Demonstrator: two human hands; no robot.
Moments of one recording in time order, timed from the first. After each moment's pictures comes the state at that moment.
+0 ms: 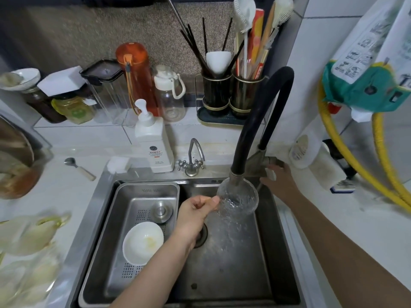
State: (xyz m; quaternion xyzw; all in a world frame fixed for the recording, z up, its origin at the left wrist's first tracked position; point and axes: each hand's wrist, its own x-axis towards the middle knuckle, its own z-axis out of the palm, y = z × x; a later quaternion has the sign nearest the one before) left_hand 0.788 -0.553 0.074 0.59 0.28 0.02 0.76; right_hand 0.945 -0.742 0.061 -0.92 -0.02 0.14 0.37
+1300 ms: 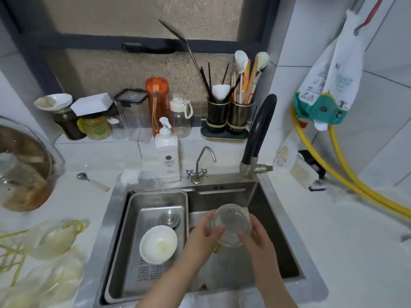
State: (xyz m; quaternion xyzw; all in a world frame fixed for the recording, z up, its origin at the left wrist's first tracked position) left_hand 0.673 -0.525 0.088 0.73 0.11 -0.06 0.67; right_hand 0.676 -0.671 0.098 -0.72 0.06 0.05 0.69
